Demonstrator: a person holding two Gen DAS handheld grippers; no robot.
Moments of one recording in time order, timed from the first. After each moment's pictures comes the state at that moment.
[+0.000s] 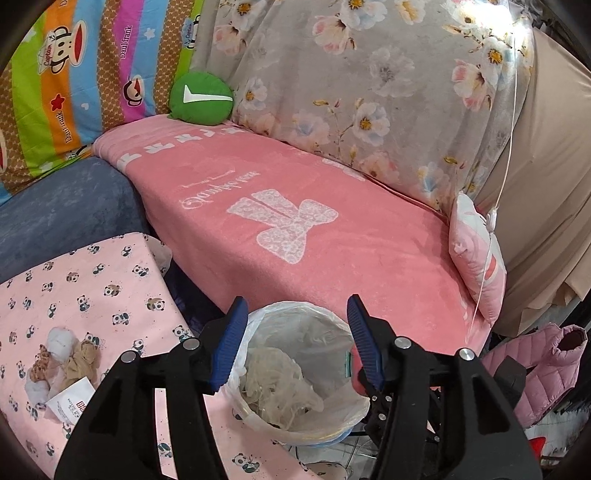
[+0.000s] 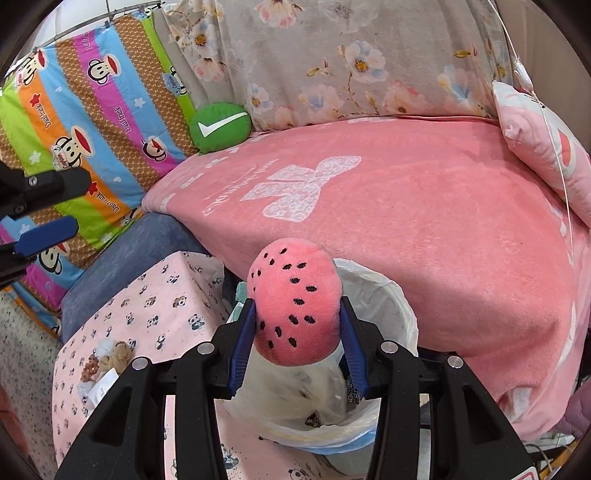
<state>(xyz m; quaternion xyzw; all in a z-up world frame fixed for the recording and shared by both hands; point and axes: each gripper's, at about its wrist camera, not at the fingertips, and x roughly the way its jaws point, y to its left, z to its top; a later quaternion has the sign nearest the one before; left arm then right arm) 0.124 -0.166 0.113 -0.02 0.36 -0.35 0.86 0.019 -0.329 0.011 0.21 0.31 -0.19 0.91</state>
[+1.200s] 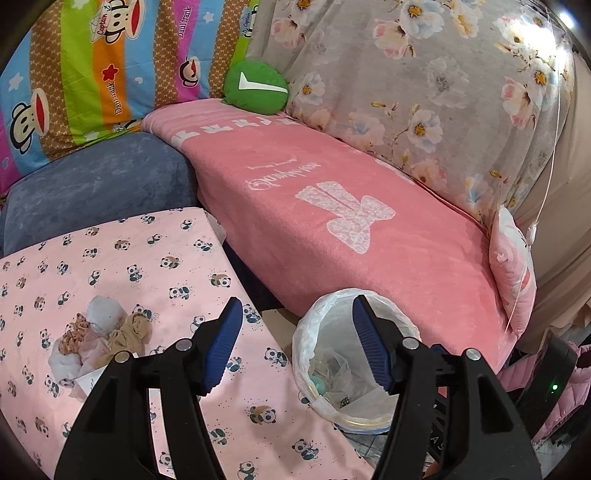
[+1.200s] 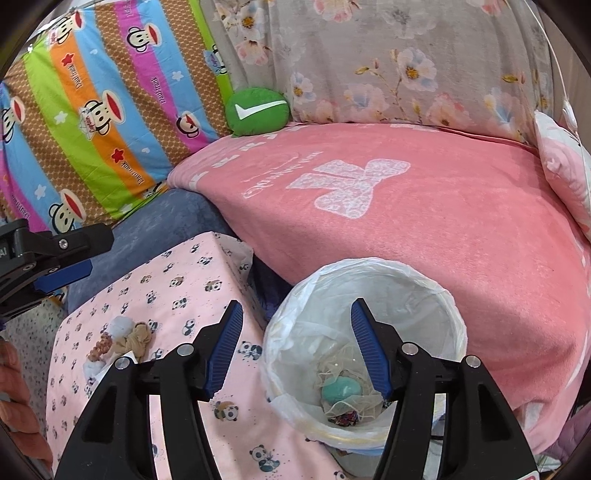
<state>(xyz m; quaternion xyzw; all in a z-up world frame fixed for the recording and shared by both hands) 0.150 -0.087 0.080 -0.04 0.38 -0.28 0.88 0.055 -0.267 0.019 0.16 0.32 -0.15 0.92</state>
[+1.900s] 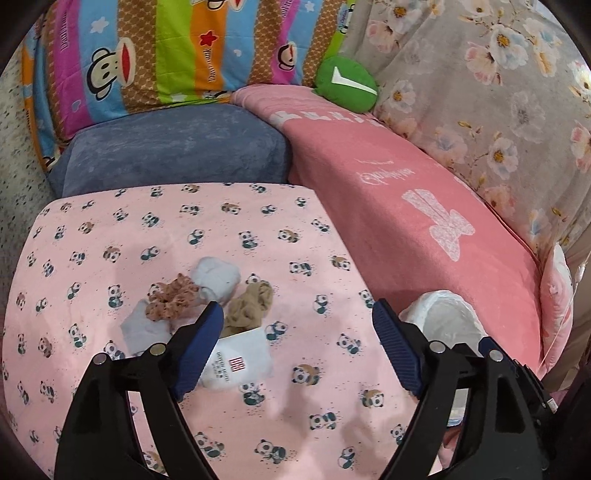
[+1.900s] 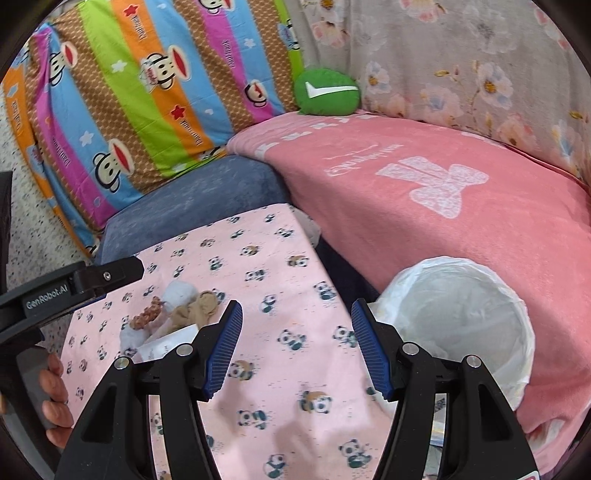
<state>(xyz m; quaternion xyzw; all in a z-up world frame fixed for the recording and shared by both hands) 0.178 0.048 0.030 -0.08 0.42 -0.15 0.89 0.097 -0.161 0.015 0.11 0.36 -0.05 0.93</state>
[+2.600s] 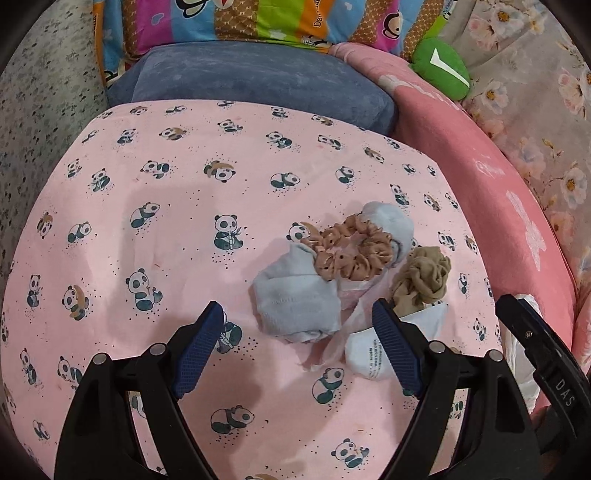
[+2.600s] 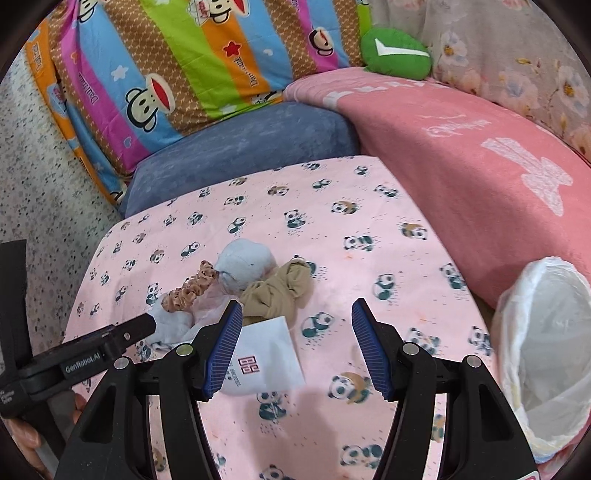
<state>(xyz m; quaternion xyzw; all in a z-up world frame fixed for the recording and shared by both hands) 0.210 0.174 -0.078 -0.13 0.50 -0.05 0.86 0.186 -0.051 -0.049 0.07 0.43 0.03 0.90</state>
